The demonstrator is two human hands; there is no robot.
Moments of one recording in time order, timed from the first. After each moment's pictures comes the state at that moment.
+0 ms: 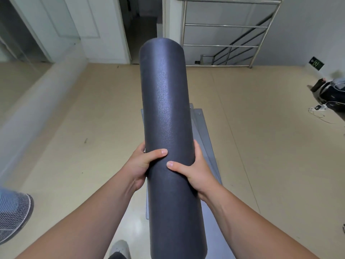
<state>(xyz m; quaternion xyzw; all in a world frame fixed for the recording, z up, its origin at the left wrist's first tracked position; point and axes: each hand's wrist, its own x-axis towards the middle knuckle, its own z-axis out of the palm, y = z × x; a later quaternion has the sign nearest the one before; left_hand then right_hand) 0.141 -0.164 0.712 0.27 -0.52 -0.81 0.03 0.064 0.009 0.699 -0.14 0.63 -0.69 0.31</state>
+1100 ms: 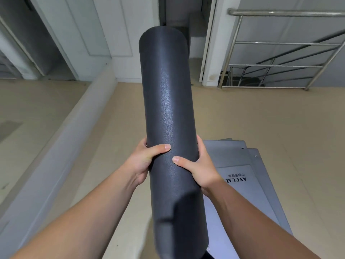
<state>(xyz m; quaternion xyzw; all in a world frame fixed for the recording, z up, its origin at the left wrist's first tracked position) -0.124 -0.829 0.727 0.26 -0.56 -0.78 0.08 -0.211 -0.658 0.714 -0.18 0.61 -0.70 0.33</state>
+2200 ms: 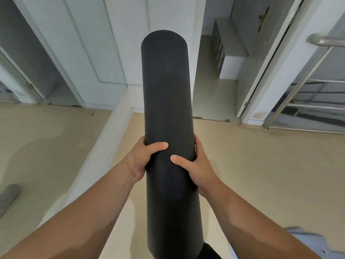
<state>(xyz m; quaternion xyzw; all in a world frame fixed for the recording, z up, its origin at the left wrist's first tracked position) -0.597 -1.567 0.724 0.29 -0.56 -0.77 0.08 -0.690 -1.404 0.698 -0.18 0.63 -0.68 0.34</state>
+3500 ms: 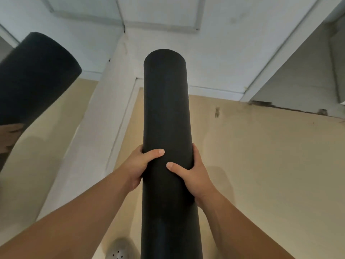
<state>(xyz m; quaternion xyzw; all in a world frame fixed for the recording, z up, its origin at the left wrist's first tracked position) -0.920 -2.189 0.146 0.45 -0.47 -0.75 -0.02 -1.011 -2.025 0.135 -0.03 0.70 -0.56 0.44</state>
